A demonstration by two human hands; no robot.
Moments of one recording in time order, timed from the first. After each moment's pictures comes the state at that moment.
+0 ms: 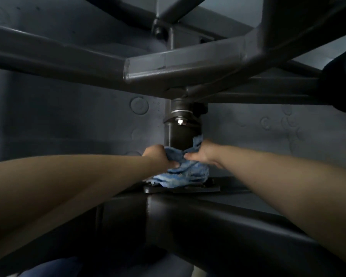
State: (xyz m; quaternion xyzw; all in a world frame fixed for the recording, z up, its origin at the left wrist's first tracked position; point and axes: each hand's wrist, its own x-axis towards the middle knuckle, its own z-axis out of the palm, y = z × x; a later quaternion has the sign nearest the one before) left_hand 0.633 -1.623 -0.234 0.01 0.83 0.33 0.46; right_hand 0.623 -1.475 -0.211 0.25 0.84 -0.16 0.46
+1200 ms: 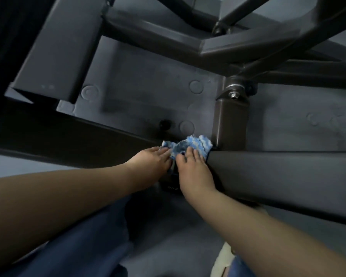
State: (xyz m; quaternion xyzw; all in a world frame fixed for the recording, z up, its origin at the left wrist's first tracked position) left_hand 0.768 -1.782 -0.218 0.44 0.89 0.07 0.09; right_hand 0.789 -1.635 -0.192 -0.11 0.94 0.06 0.32
